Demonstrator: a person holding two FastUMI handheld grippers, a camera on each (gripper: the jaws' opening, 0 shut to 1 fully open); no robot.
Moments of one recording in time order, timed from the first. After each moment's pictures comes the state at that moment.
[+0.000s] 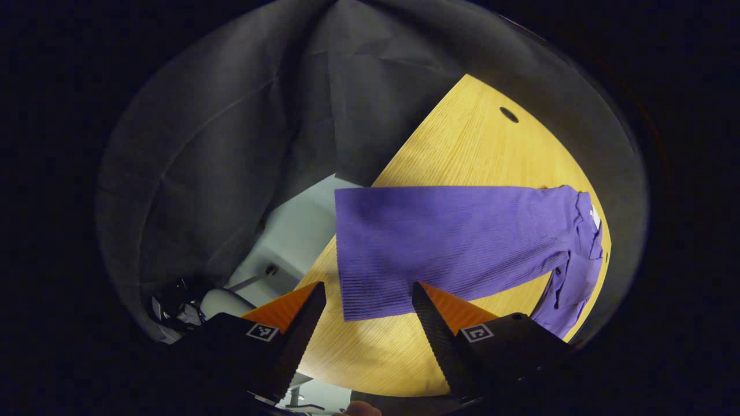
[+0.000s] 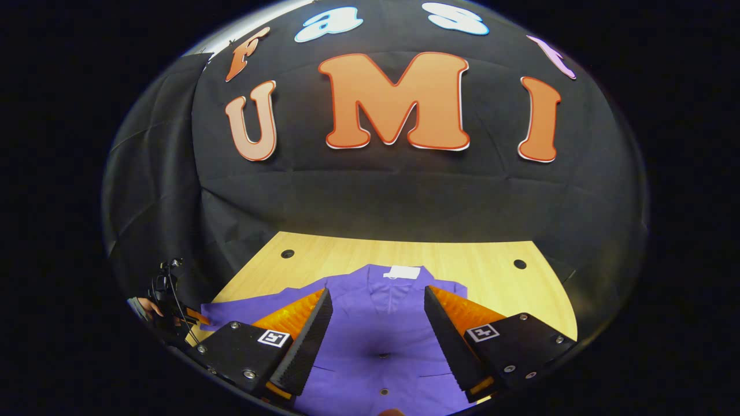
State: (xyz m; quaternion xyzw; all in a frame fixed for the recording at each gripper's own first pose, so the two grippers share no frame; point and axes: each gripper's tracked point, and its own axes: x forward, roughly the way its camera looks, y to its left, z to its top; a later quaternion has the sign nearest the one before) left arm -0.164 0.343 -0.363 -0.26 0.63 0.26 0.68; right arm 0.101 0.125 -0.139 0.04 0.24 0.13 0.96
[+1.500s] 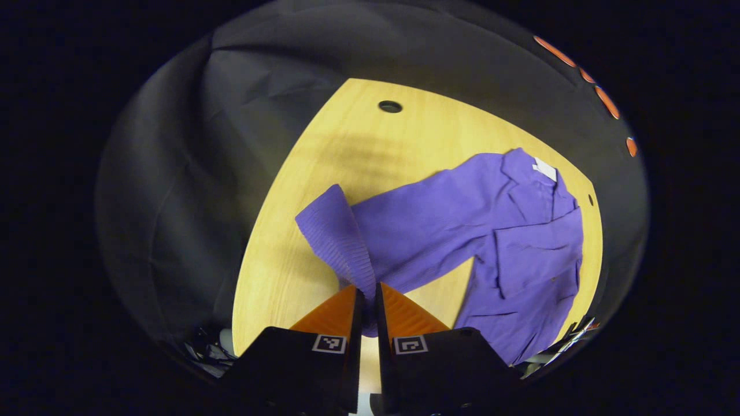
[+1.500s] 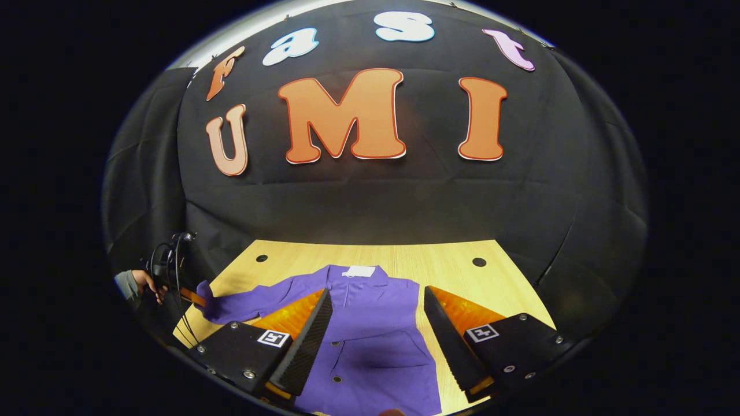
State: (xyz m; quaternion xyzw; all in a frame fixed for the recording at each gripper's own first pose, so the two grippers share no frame) left arm -0.029 0.228 -0.280 -0.14 0.62 0.10 0.76; right arm 0.067 0.021 -0.145 0.06 0.22 0.09 0.97
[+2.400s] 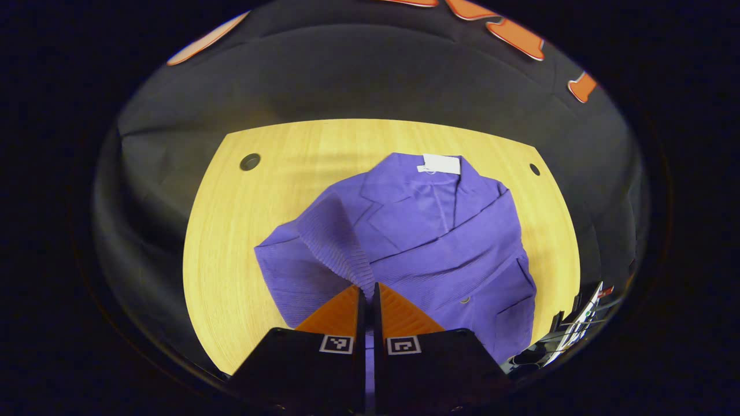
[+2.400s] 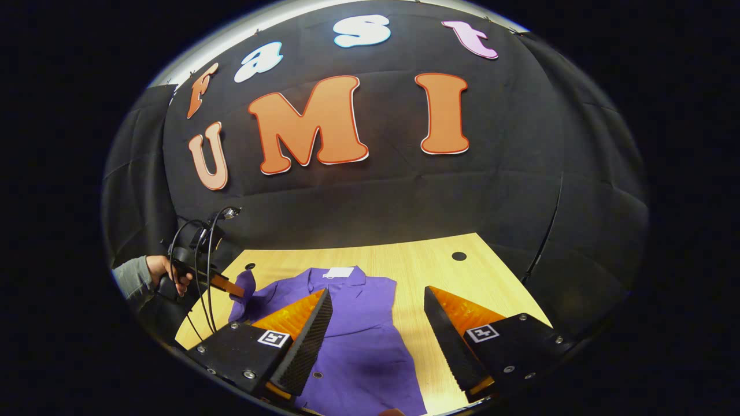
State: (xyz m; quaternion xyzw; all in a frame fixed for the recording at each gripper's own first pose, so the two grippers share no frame) left arm 0.102 0.032 -0.231 -0.07 0.61 -0.03 0.79; right arm 0.056 -0.048 -0.159 0.10 0.22 0.05 0.97
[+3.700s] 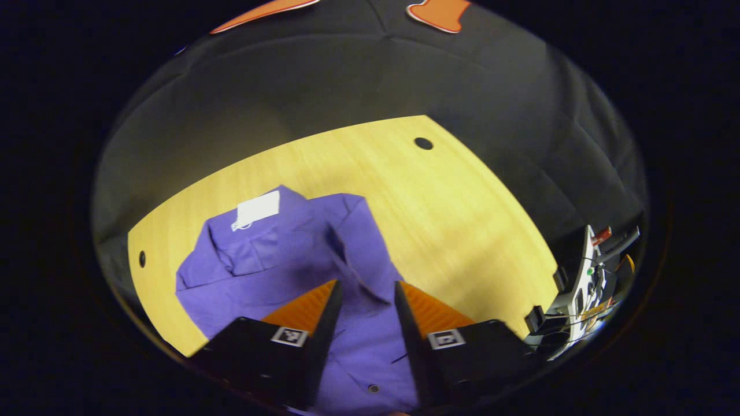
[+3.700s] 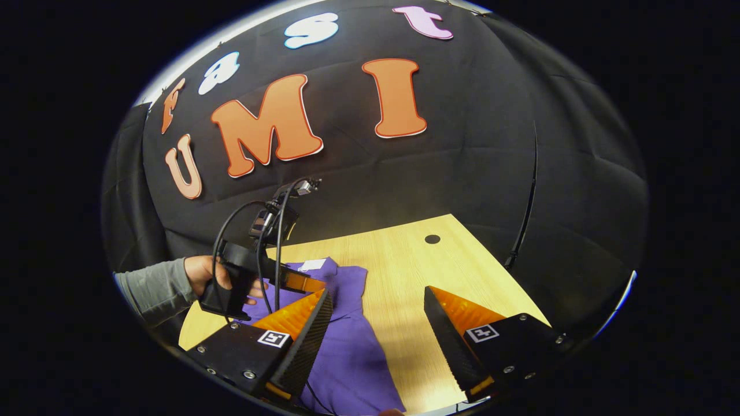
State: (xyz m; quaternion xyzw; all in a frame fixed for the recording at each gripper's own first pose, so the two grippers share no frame) left arm 0.160 -0.247 -0.215 0.00 0.55 -0.25 0.80; right arm 0.048 -0.103 -0.187 0.14 0.25 0.02 0.96
